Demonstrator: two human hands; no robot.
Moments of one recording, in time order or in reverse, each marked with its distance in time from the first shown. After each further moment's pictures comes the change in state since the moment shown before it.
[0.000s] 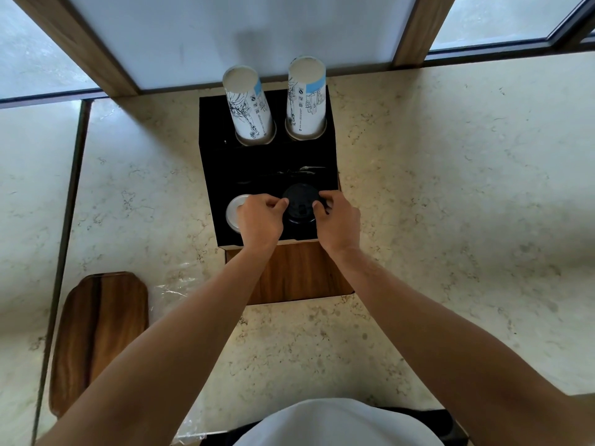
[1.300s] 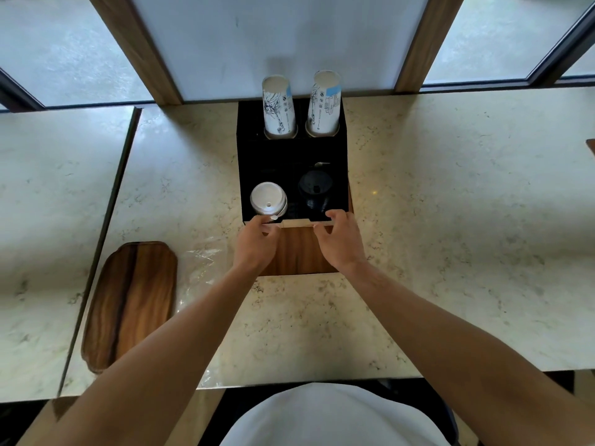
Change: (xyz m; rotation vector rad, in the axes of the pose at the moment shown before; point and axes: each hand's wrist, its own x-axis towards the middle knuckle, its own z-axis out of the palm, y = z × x) left_hand -0.082 -0.073 -0.056 -0.009 -0.097 0.023; right_hand -0.092 0.008 -0.014 -0.114 -0.140 -0.052
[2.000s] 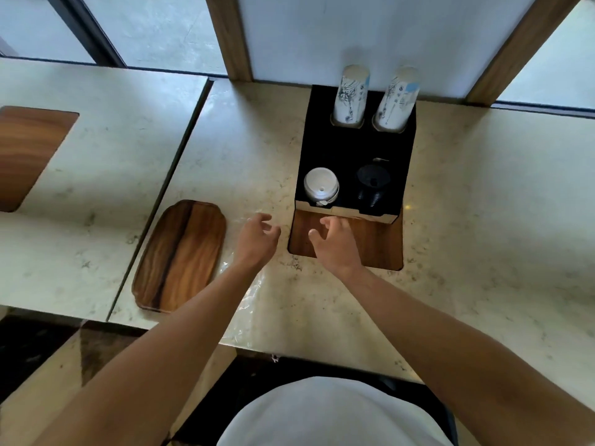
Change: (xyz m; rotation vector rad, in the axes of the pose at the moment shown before) left_hand -0.043 -0.064 -0.067 -0.062 0.125 -0.148; right_hand -0.043 -0.037 0.082 -0.078 -0.191 -0.128
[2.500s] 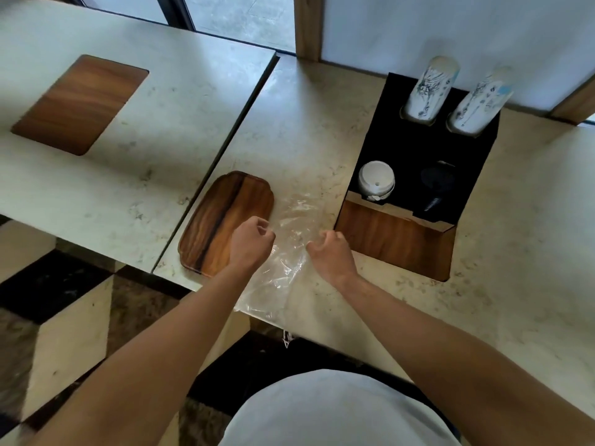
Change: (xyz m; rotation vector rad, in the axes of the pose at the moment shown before) left_hand -0.024 -0.086 -0.057 0.072 0.138 -0.190; right_hand -0.027 -0.031 0.089 -0.048 -0.258 0.041
